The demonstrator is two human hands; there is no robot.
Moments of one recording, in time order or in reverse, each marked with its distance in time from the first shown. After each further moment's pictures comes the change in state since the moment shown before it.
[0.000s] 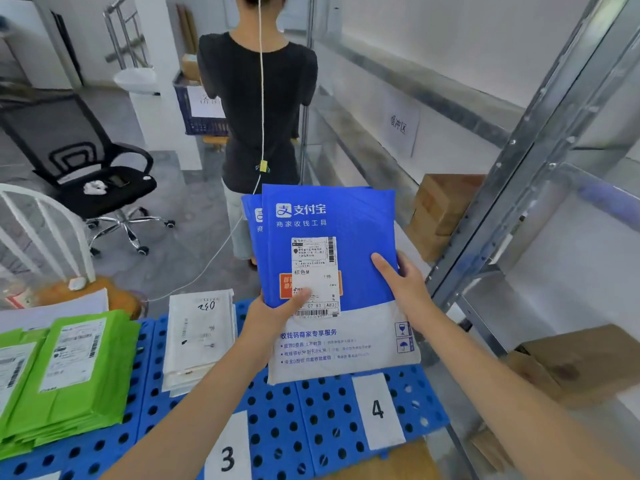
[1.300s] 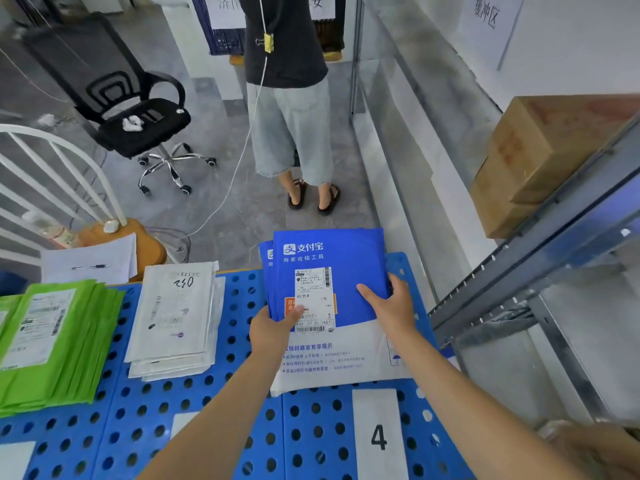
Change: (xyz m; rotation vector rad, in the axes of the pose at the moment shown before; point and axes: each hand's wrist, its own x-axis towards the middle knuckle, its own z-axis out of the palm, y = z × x) left_hand 0.142 -0.151 0.020 0.374 0.519 -0.205; right_hand 0.121 0.205 0.002 -0.270 -0.029 0.231
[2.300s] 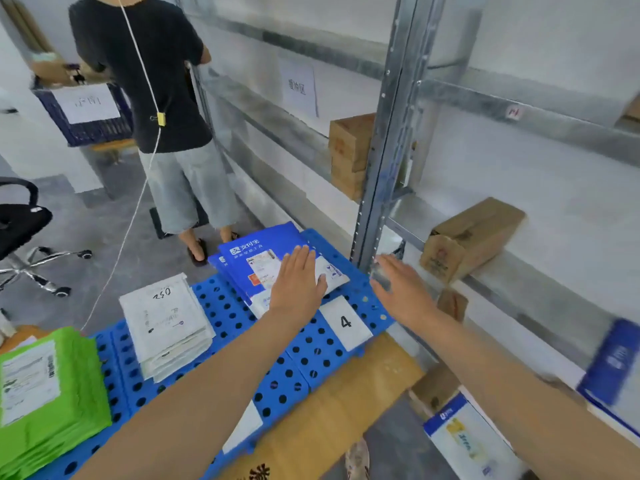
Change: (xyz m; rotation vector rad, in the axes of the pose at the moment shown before) left_hand -0.175 0.028 -0.077 0.987 -0.330 1.308; right_hand -0.298 -0.022 -0.074 -0.759 0.325 -0.169
